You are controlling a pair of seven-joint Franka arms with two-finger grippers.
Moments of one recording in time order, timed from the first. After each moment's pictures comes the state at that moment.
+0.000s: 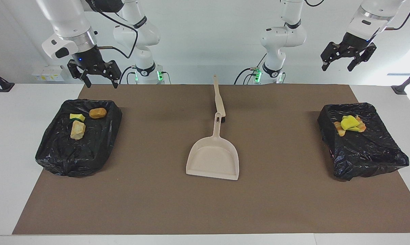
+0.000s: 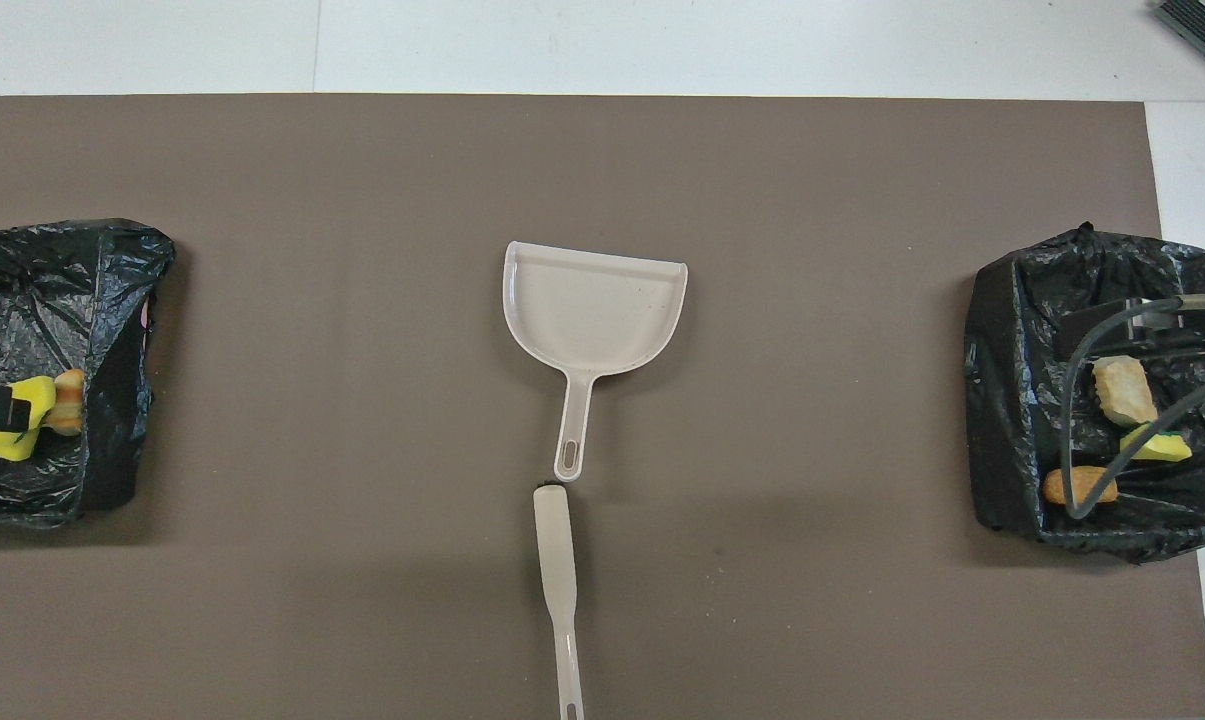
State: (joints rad) left arm 0.01 -0.17 -0.04 -1.60 -0.01 1.42 0.05; right arm -0.05 -0.05 0.06 -1.58 -0.01 1.54 0.06
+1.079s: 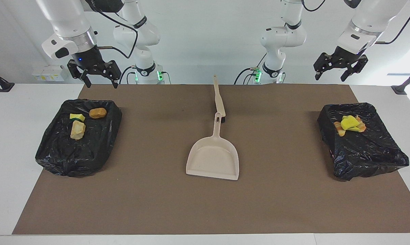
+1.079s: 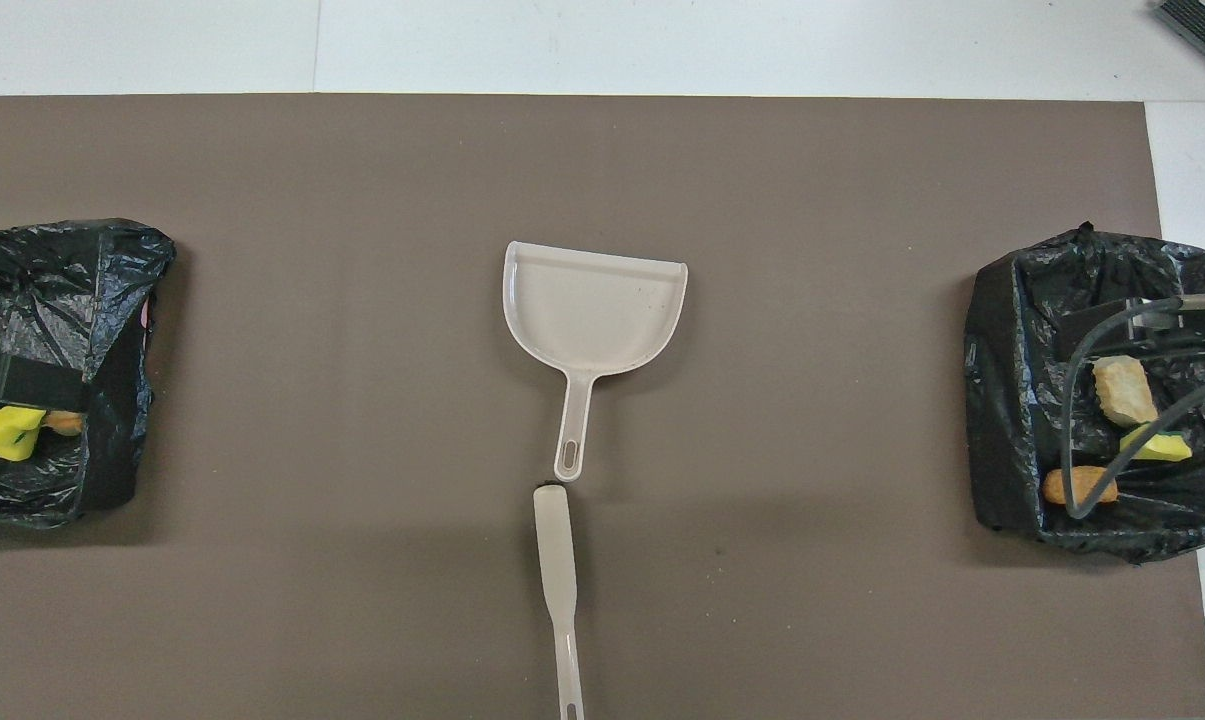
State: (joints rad) left arm -0.01 -0.12 -0.05 -1.63 -0.01 1.48 0.07; right arm -0.05 -0.05 0.06 -1.59 -0.01 1.54 0.06
